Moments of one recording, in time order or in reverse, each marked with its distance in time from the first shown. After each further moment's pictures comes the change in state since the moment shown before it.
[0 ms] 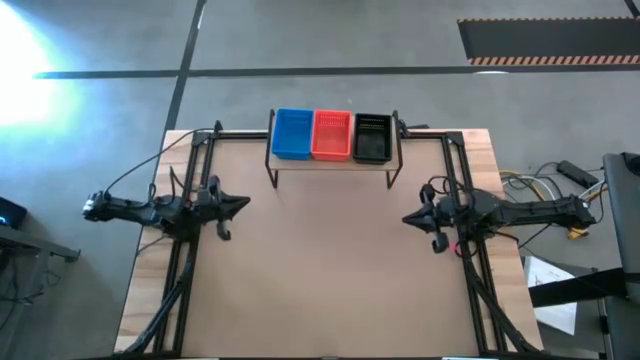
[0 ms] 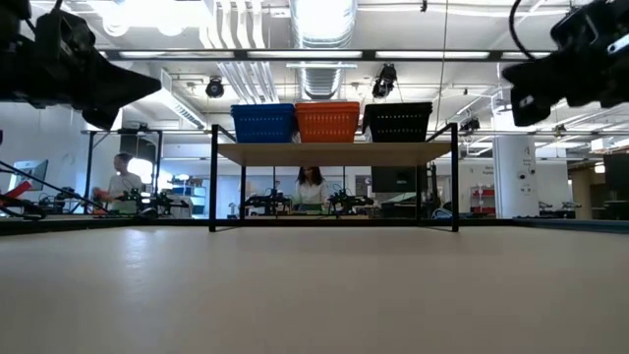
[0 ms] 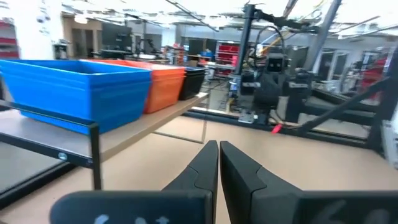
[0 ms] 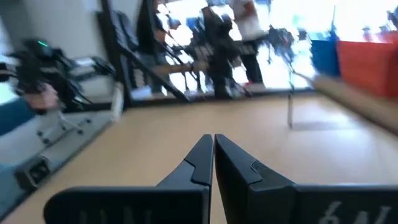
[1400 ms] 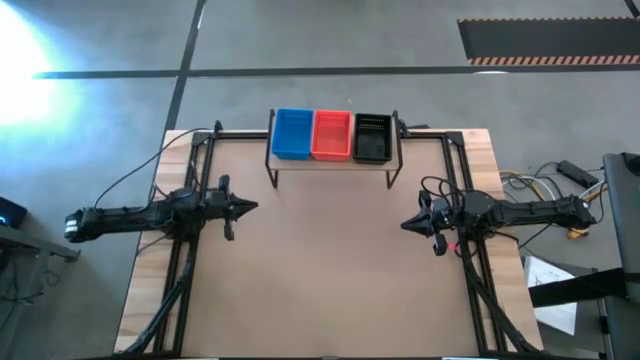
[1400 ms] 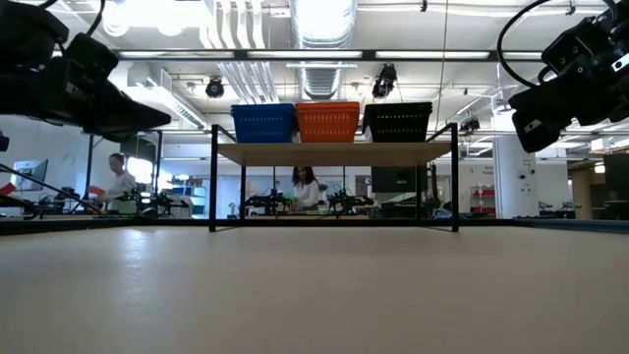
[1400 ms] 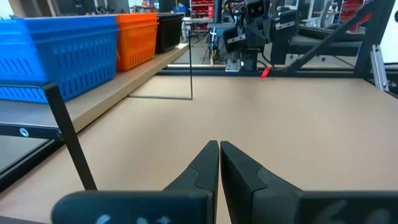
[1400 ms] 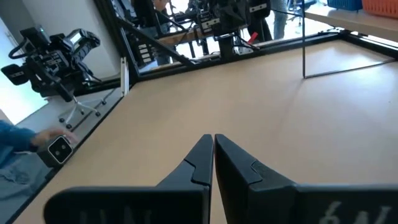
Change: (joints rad) left arm 0.317 0.168 -0.004 -0.035 0.433 0.100; right arm 0.000 0.001 -0.002 -0.139 -0.043 0.130
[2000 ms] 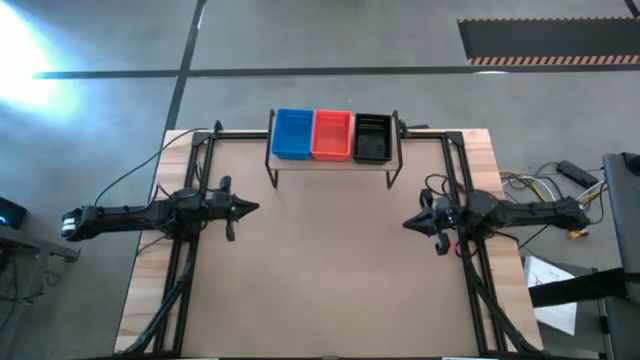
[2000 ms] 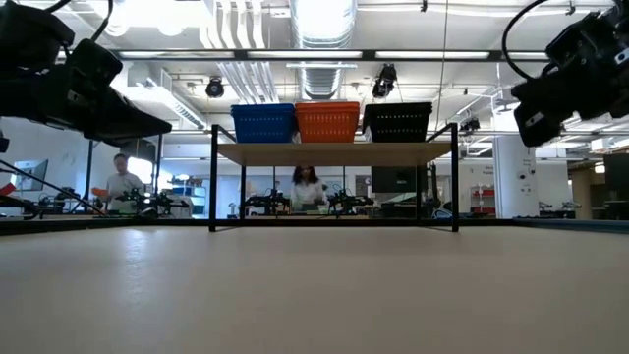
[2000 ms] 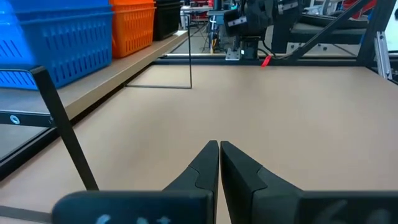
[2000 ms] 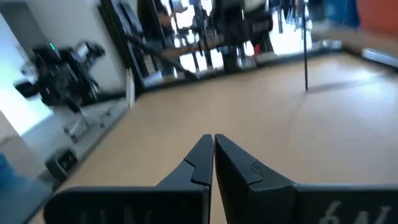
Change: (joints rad) left arm 0.000 0.054 0.000 0.007 0.000 0.000; right arm 0.007 -0.121 0.000 -0.013 0.003 0.003
